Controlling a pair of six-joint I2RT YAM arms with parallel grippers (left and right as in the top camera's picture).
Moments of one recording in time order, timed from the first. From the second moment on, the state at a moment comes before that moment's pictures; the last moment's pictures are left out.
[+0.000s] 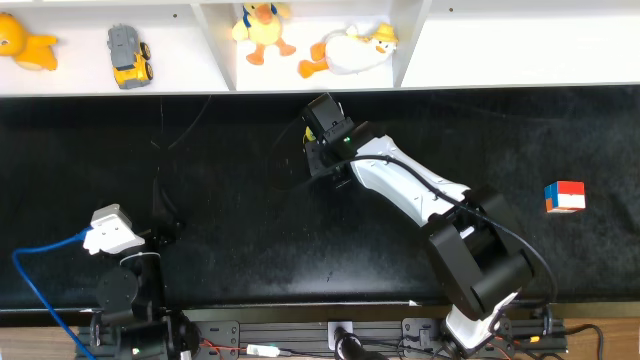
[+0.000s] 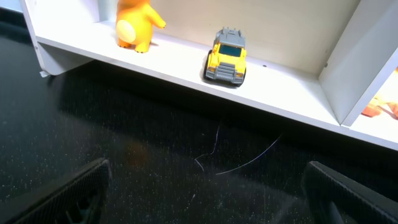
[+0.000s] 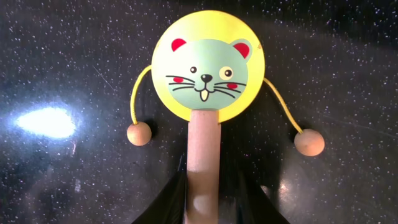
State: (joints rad) left arm 0.21 0.01 0.01 -0.08 -0.06 -0.20; right arm 0.62 1.90 1.23 -0.53 0.00 0.39
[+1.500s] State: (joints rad) left arm 0.21 0.01 0.01 -0.08 -0.06 -0.20; right arm 0.62 1.95 1.52 -0.84 -0.07 0.38
